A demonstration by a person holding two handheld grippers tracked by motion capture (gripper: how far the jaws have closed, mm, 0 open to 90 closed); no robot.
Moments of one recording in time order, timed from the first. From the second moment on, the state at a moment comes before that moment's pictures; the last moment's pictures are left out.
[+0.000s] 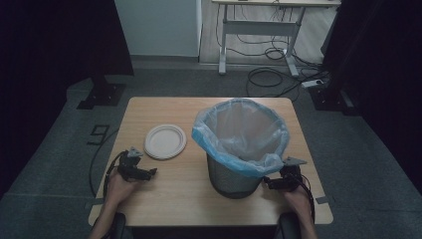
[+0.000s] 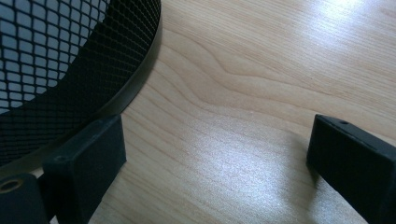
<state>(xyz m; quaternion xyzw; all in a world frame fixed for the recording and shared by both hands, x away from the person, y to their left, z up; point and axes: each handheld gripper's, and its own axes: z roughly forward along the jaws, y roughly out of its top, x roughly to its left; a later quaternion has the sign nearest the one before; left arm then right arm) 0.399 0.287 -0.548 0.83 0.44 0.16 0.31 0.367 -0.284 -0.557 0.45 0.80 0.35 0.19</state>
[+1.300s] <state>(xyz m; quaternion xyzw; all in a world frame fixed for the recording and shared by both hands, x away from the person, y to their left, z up) 0.447 0.280 -0.516 0.83 0.43 0.17 0.31 0.365 -0.284 -0.557 0.45 0.80 0.35 0.19</state>
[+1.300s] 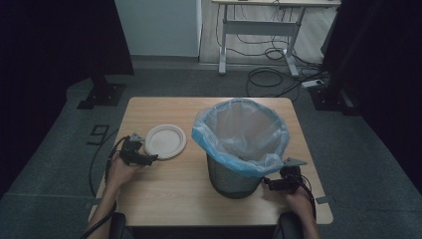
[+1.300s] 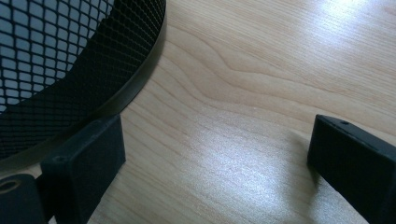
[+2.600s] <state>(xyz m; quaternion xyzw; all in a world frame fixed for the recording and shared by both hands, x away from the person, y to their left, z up) 0.525 0.295 -0.537 0.81 0.47 0.17 0.31 0.364 -0.283 -0.557 0.45 0.80 0.35 0.19</state>
